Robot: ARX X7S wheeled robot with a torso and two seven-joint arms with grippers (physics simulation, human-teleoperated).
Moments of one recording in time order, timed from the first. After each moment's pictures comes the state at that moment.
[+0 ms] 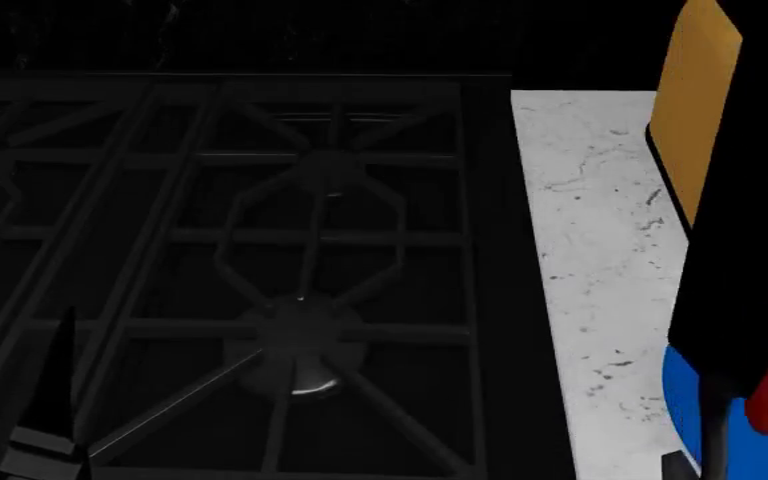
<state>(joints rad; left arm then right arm) -0.57 -0.85 0.43 1.03 -1.02 -0.84 -0.97 -0.16 0.24 0.53 -0.29 1.55 0.59 -0.45</state>
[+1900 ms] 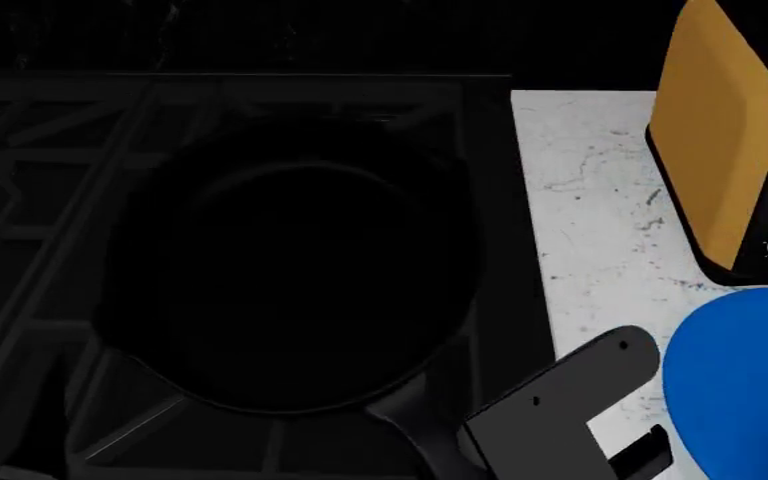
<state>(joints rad) -0.29 -0.93 0.49 0.93 -0.81 -0.49 -0.88 0.60 0.66 -0.06 -0.73 1.51 1.42 0.54</state>
